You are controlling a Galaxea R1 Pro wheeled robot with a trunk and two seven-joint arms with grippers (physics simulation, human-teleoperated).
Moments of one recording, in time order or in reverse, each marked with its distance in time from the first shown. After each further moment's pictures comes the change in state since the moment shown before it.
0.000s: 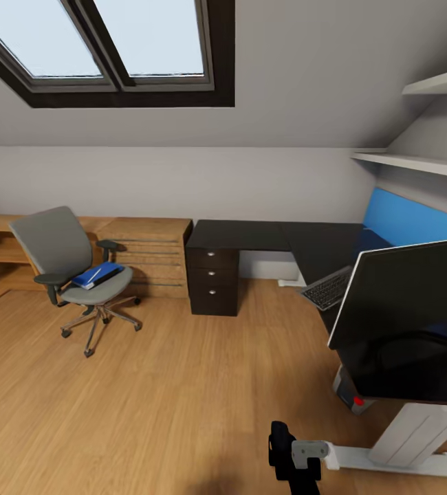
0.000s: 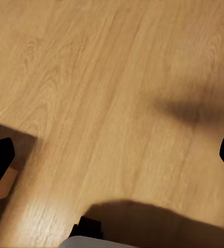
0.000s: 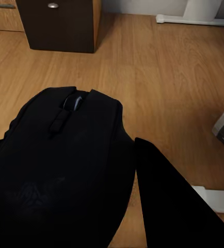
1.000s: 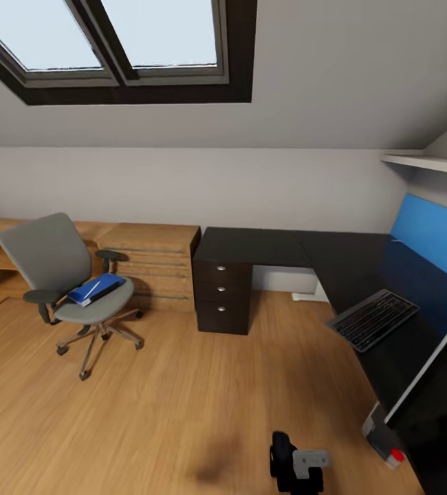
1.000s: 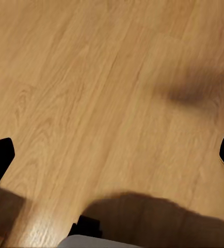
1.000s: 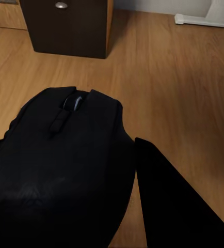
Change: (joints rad) left arm 0.000 -0.003 -0.003 0.002 -0.001 0.000 -0.001; right arm 0.000 -0.001 0.001 0.056 0.000 -0.005 0.002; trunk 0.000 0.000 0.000
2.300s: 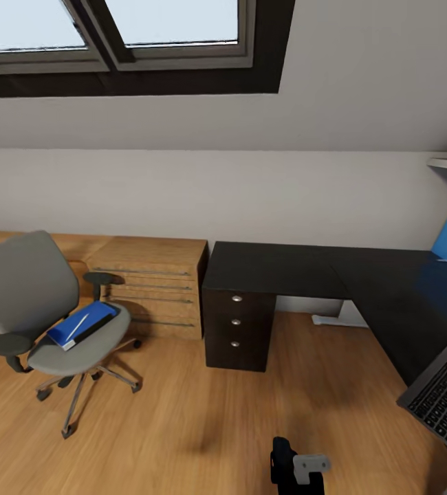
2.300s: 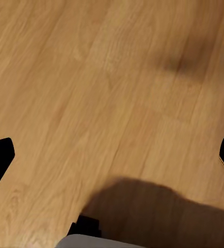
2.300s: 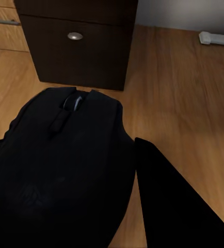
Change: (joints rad) left arm 0.000 -0.002 0.001 0.001 -0.001 0.000 0.000; right arm 0.000 0.000 0.000 0.029 0.002 0.000 0.003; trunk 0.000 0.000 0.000
